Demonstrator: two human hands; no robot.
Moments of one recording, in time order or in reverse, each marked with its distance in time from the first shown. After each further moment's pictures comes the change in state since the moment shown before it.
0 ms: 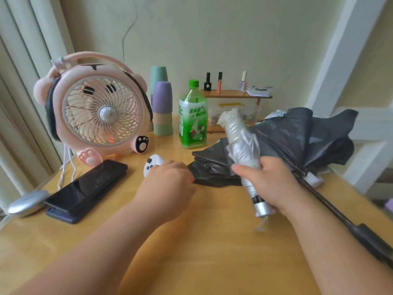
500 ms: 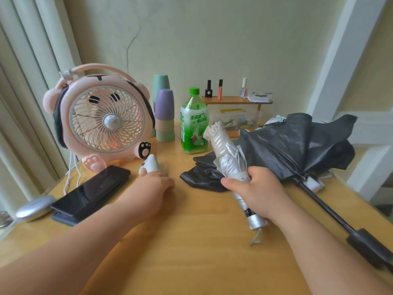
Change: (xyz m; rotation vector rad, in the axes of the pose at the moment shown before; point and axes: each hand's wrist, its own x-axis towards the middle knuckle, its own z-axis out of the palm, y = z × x) left_hand 0.005 -0.053 0.005 0.099 -0.221 -0.011; right_hand -0.007 -0.001 0.012 -0.065 -0.092 -0.046
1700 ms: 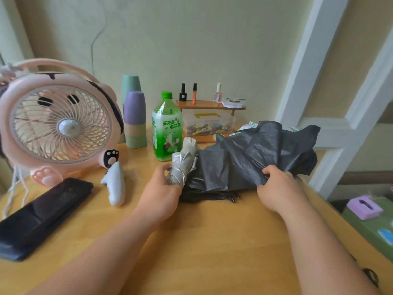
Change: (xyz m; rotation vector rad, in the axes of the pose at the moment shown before) left_hand 0.039 0.089 0.000 -1.071 0.208 -0.365; right_hand 0.031 0.042 -0.071 -0.652 0.185 0.410
